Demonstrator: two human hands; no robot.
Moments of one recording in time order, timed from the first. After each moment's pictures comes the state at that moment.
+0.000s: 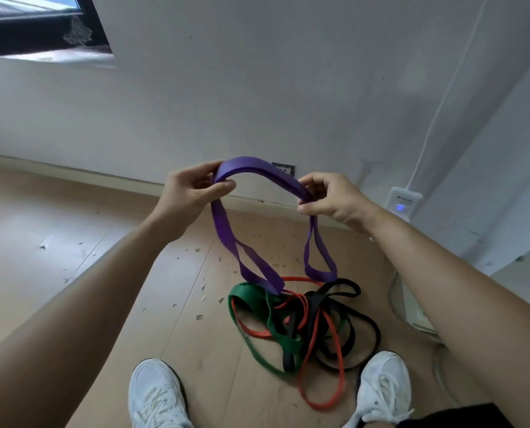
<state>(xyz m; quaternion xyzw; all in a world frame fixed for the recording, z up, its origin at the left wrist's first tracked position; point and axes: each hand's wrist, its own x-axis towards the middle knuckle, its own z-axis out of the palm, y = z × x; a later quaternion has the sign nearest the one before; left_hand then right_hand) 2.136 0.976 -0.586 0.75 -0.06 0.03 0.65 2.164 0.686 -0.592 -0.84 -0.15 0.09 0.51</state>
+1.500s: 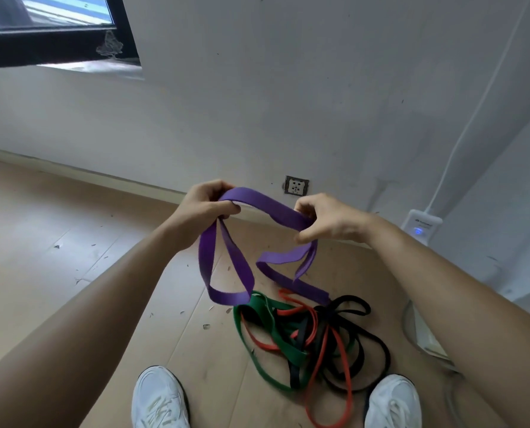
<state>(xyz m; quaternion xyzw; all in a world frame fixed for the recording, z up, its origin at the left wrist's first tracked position) 2.142 0.993 -0.587 0.77 -0.04 -0.04 0.63 2.171 0.727 -0.576 -0.89 -0.19 0.19 0.37</state>
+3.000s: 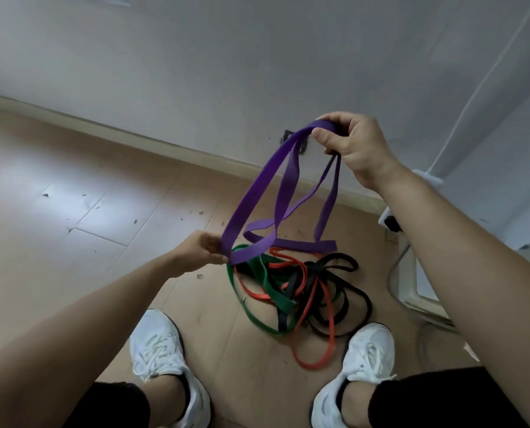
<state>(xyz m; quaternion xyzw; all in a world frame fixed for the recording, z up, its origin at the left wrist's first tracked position) 2.078 1.010 -0.757 0.81 0.01 -0.24 0.53 2.176 0.705 -0.571 -0.81 -0.13 -0.03 0.57</state>
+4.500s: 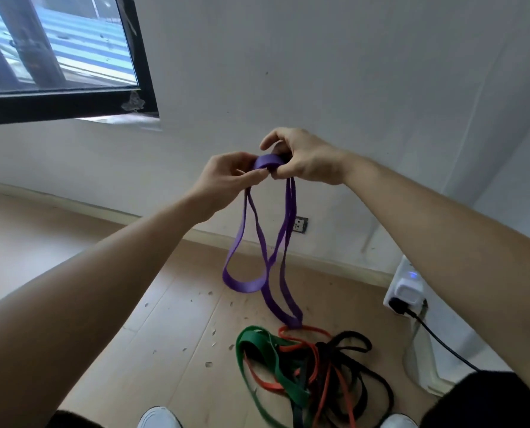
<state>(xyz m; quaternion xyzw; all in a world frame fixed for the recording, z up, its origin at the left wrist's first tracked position) 2.178 0.975 -0.474 0.81 -0.11 0.09 0.57 2.226 0.783 -0.423 -0.87 -0.30 0.06 0.38</state>
